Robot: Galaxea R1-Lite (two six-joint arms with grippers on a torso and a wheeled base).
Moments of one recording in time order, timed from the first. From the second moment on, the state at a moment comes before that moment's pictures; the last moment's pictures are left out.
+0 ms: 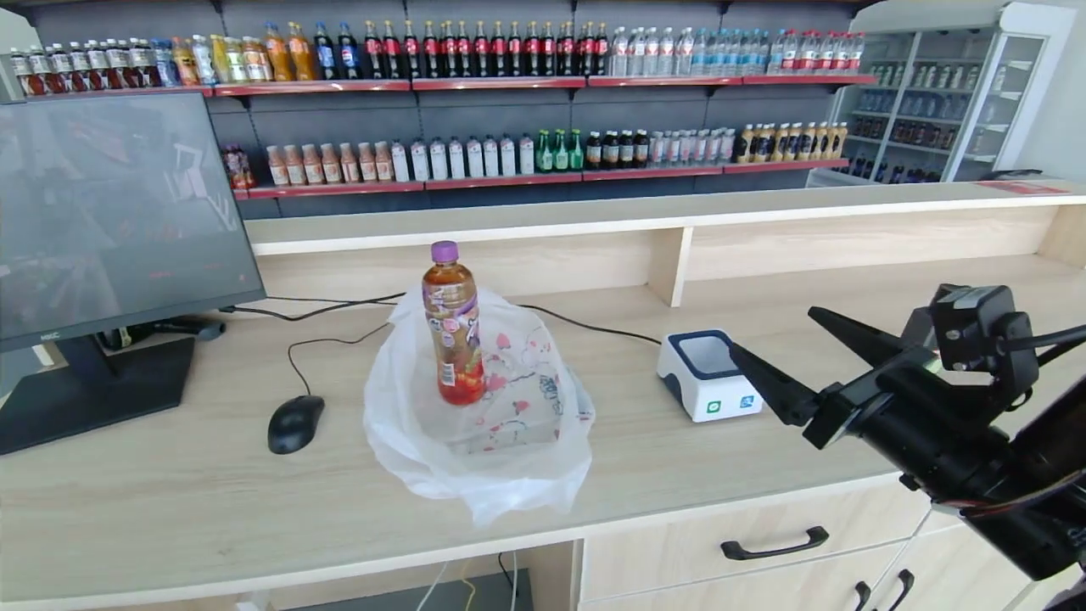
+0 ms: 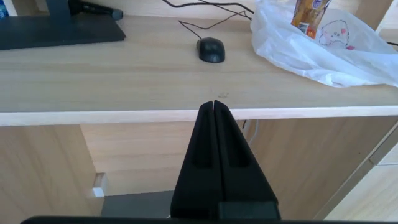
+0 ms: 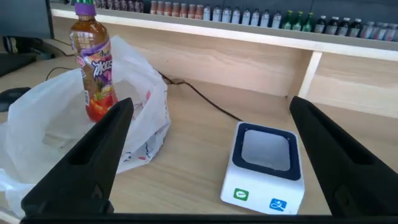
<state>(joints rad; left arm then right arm) 0.00 0.00 0.00 0.00 0.00 0.00 0.39 1.66 -0.26 -1.57 0.07 -0.08</state>
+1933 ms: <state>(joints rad) 0.00 0.00 0.00 0.00 0.00 -0.01 0.35 1.62 -0.22 -1.57 0.07 -0.05</state>
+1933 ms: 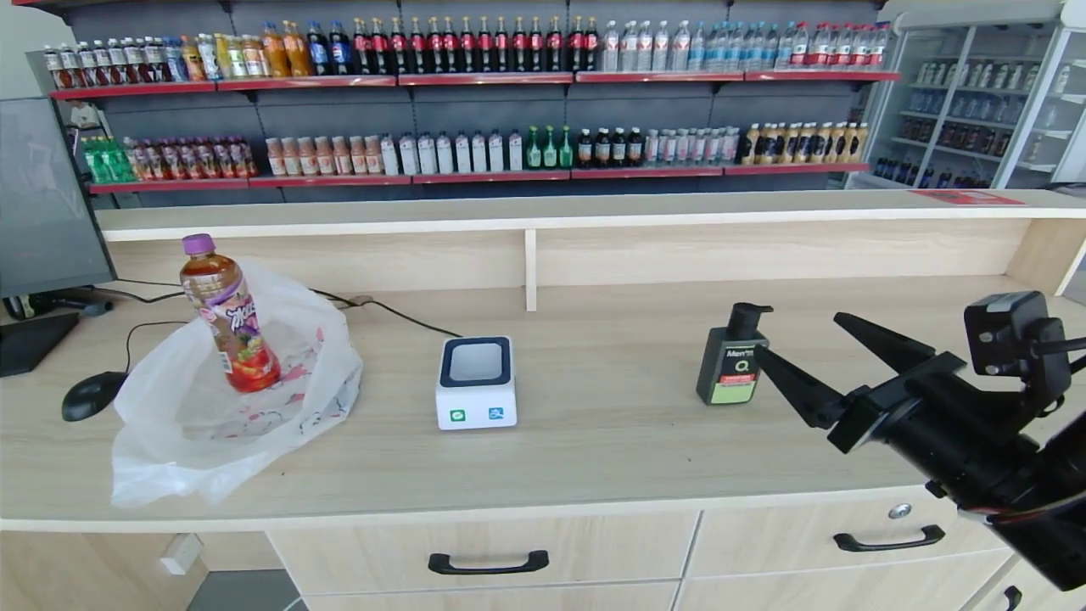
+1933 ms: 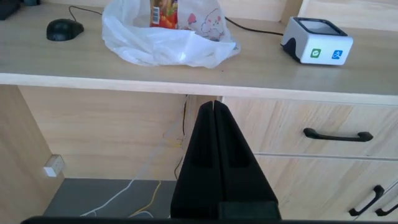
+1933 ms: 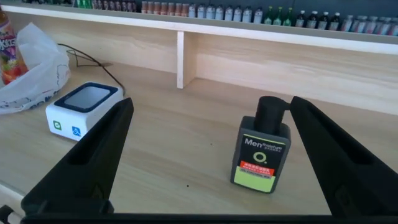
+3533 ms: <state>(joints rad) 0.00 0.00 0.00 0.00 0.00 0.00 0.29 1.92 -0.34 -1.57 0.07 -0.05</state>
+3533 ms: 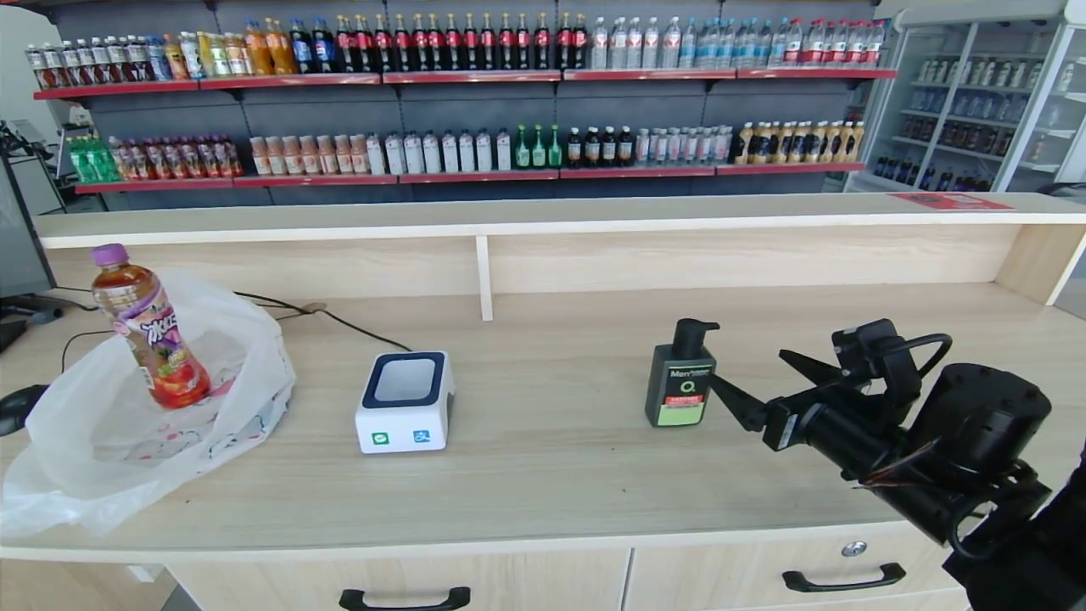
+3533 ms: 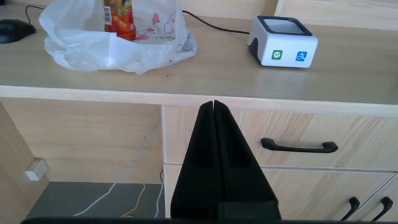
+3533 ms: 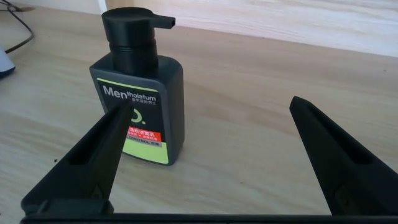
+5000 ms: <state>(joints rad) 0.00 0.00 0.00 0.00 0.00 0.00 0.23 1.98 -0.40 -1.57 0.07 -0.05</state>
